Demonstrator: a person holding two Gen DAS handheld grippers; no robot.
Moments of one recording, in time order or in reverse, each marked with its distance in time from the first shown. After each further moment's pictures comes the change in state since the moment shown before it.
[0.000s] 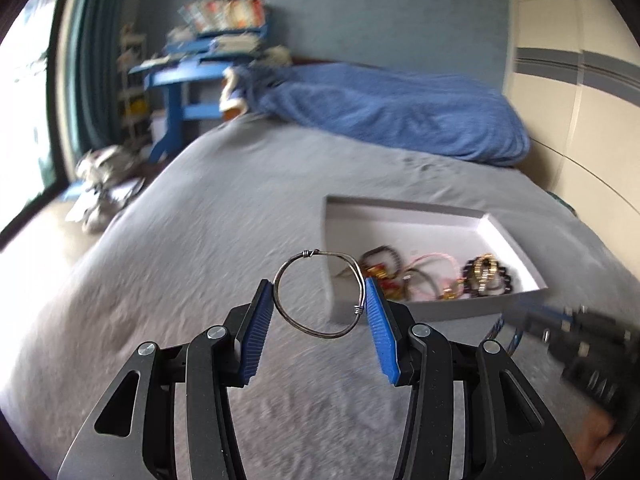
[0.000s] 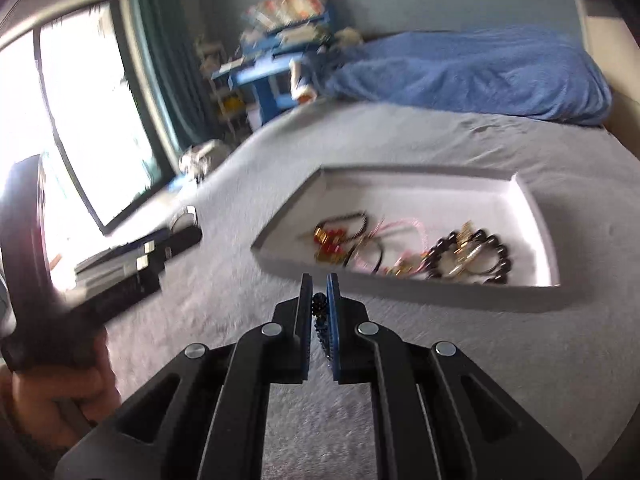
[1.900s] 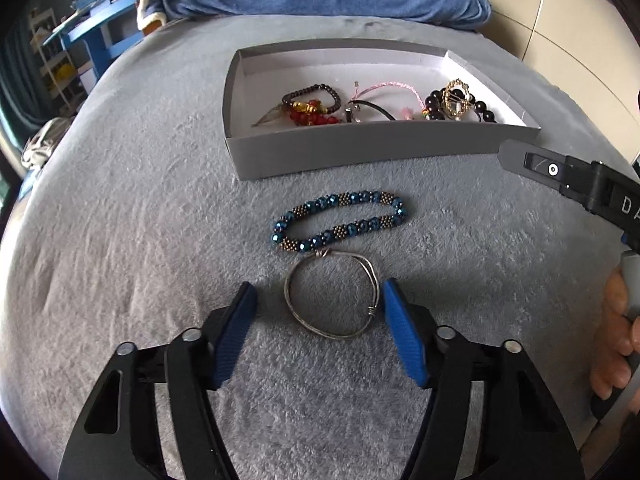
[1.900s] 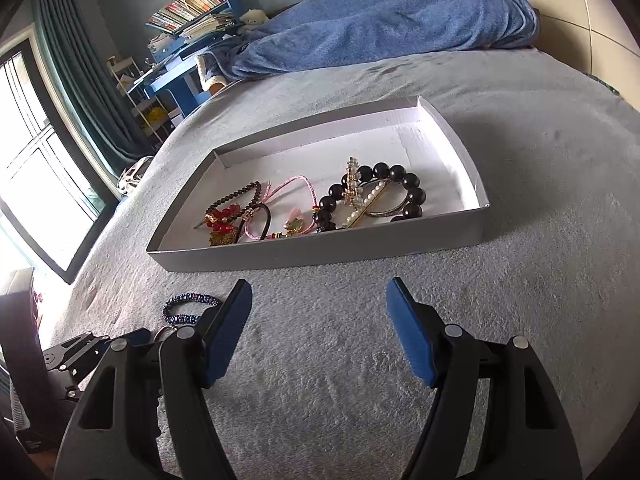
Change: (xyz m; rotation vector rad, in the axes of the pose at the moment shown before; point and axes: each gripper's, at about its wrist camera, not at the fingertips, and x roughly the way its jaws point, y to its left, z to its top) left arm 0.057 -0.032 -0.058 0.187 0.454 -0.104; right arm 0.023 -0.065 -0.024 0.231 0.115 -0.183
